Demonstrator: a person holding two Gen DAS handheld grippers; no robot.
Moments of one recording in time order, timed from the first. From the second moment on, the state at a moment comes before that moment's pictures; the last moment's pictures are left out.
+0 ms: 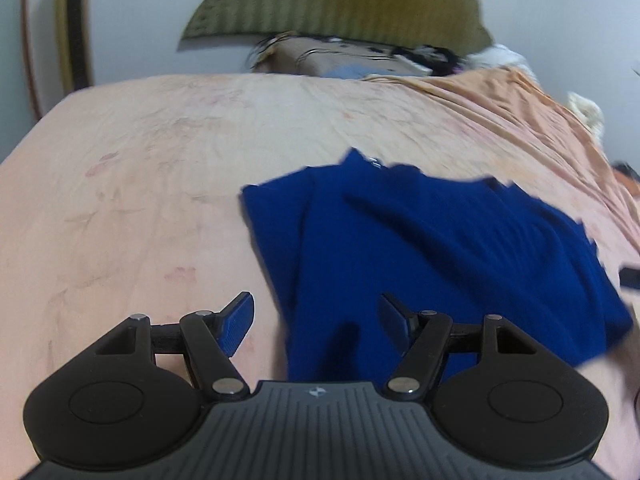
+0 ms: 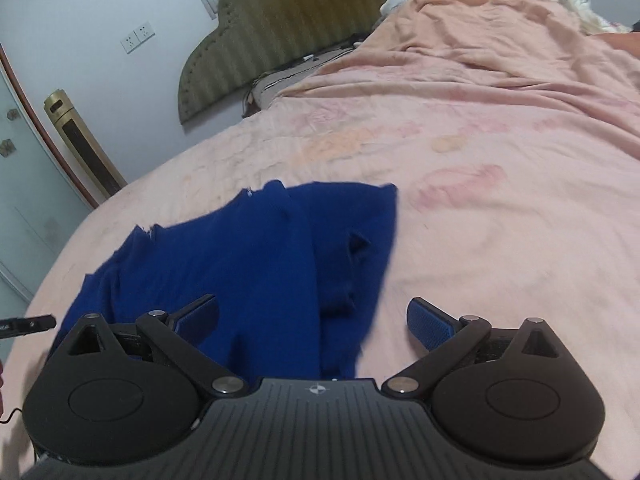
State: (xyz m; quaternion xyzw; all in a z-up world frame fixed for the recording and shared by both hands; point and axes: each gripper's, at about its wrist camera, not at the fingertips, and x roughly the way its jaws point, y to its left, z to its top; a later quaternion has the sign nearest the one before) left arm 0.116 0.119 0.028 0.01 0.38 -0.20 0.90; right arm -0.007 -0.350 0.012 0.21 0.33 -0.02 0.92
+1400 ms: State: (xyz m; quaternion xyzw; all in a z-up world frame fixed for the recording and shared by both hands) left arm 0.147 0.069 0.065 0.07 0.34 -0.19 0.92; right arm 0.052 -0.306 0.035 0.10 0.31 -0.04 0.94
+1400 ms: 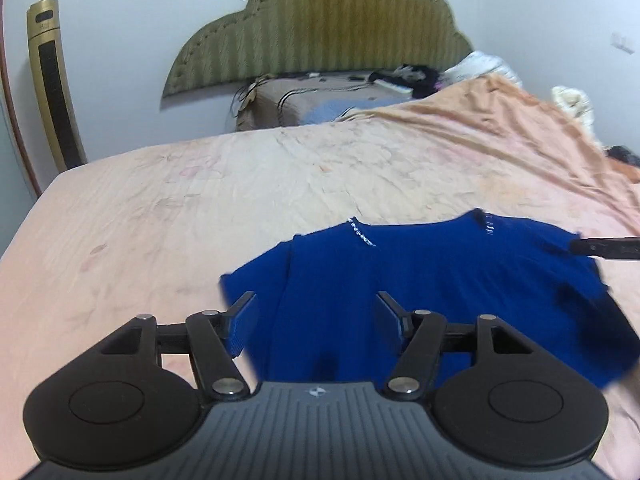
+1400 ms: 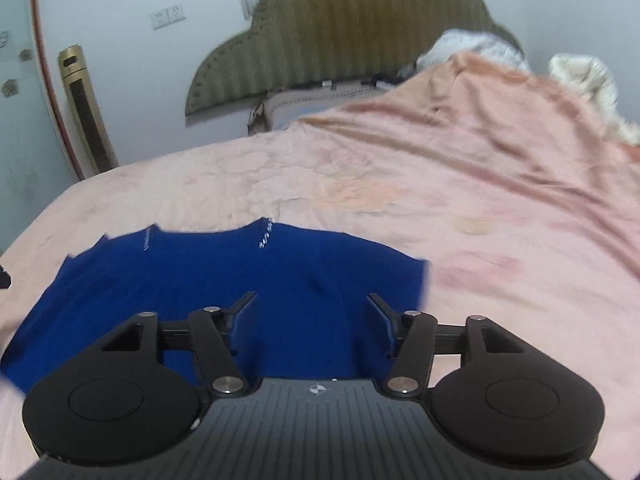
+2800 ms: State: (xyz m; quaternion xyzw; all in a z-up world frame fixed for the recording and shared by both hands) left arm 0.076 0.139 -0.004 0.14 0.39 -0.06 0.91; right arm 0.031 -0.218 -0.006 -0.05 0.35 -0.12 0.93
